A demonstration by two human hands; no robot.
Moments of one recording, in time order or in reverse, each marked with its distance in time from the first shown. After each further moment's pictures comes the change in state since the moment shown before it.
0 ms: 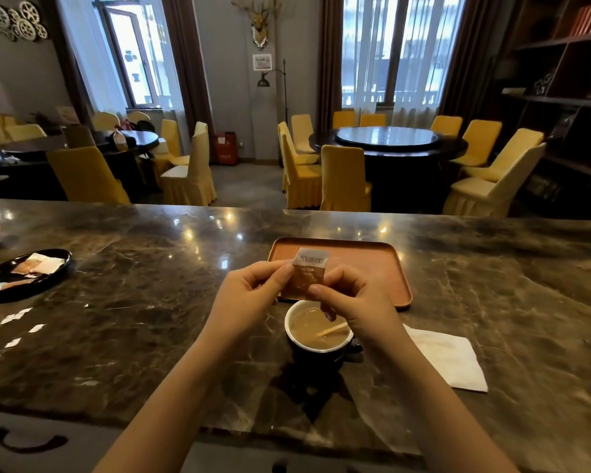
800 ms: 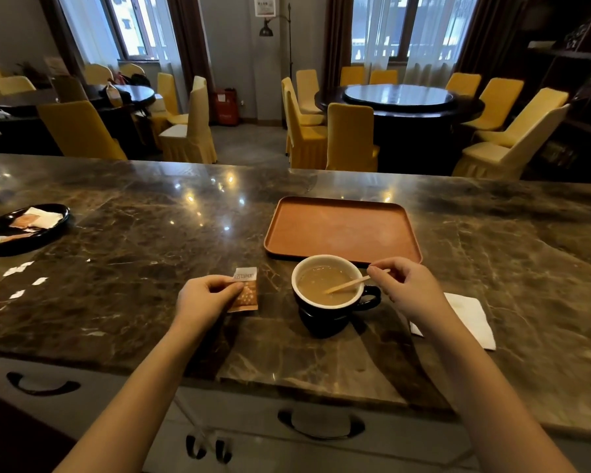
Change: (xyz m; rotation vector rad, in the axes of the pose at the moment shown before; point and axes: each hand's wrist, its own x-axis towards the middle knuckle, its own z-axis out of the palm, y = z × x) left_hand -0.007 -0.113 -0.056 0.344 0.194 -0.387; right_hand -0.007 0.058 -0.047 -0.496 0.223 0.303
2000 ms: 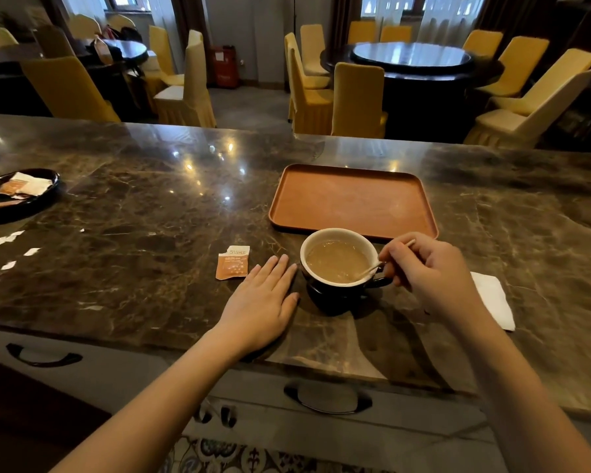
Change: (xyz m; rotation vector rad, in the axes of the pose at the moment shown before) left_hand -0.015 -0.017 0.057 0.878 -0.359 0.528; right_hand -0.025 -0.019 0.001 0.038 -0.014 -0.147
